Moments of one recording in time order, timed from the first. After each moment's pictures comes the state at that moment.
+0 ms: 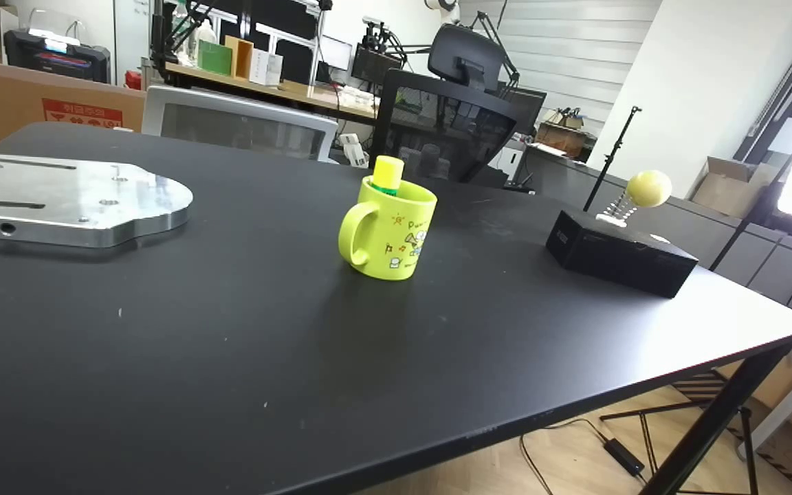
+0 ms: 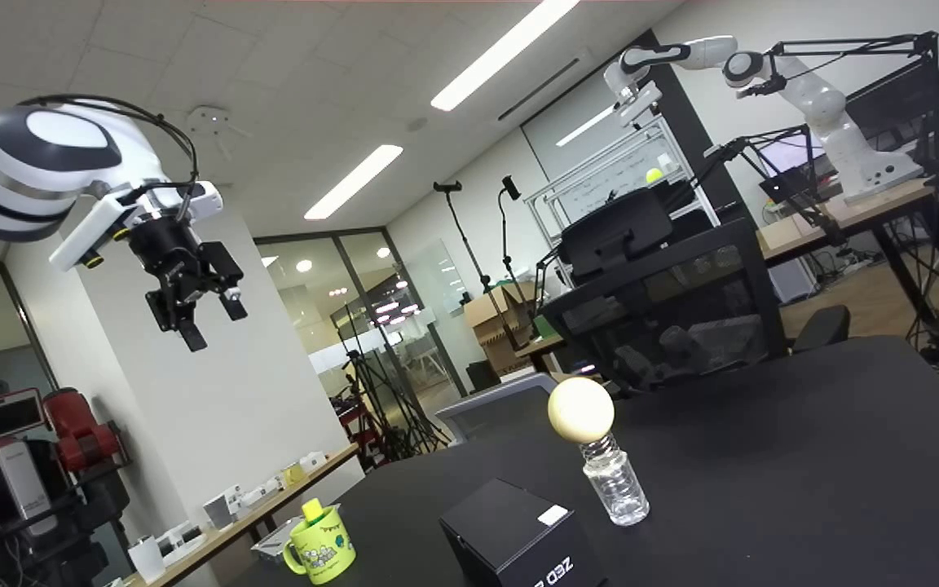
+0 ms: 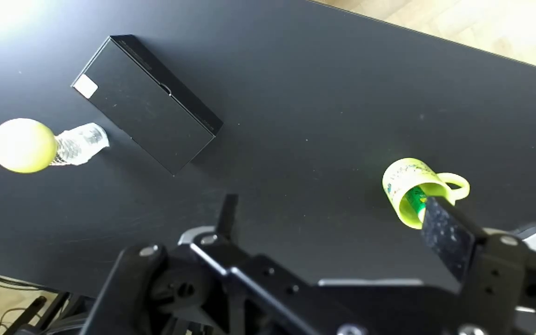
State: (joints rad) arm 0.10 -0.41 0.12 -2.25 0.00 1.93 -0.06
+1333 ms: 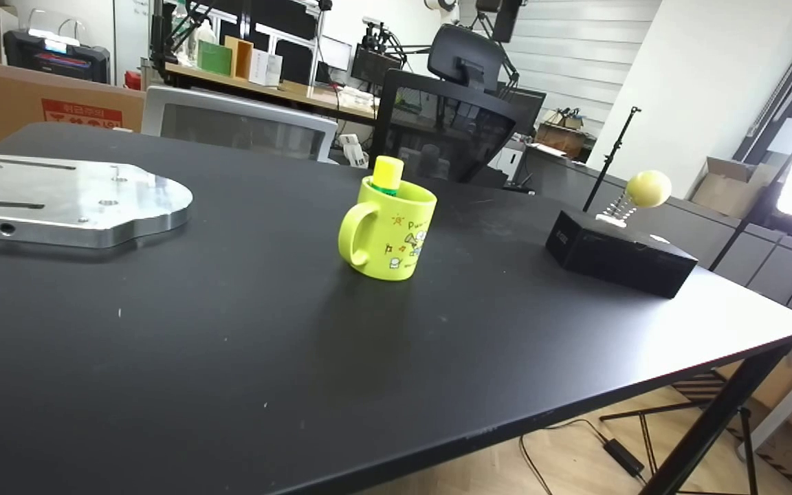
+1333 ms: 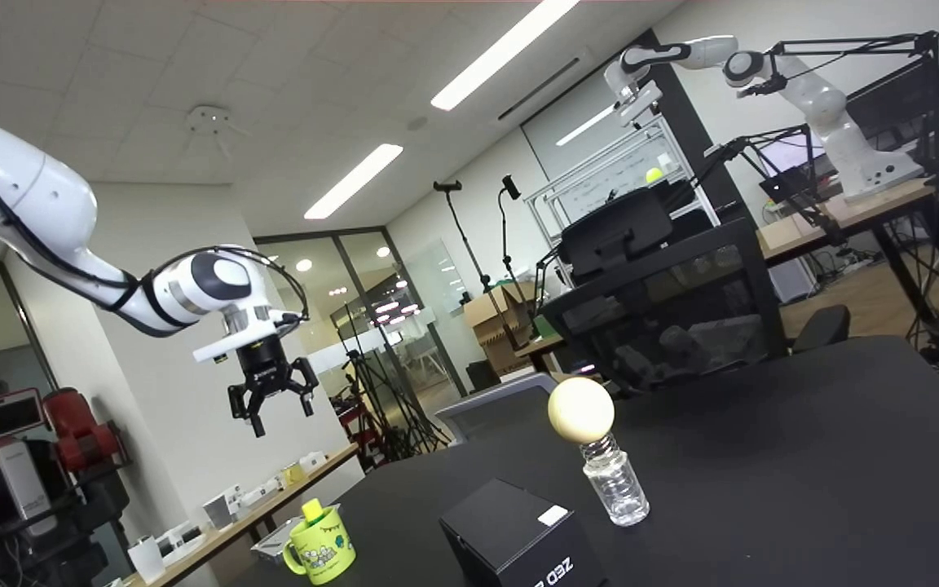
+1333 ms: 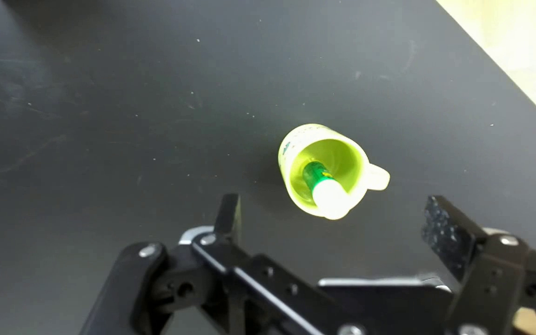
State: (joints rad) arm 0.24 0.35 0.23 -1.73 -0.04 1.99 -0.22
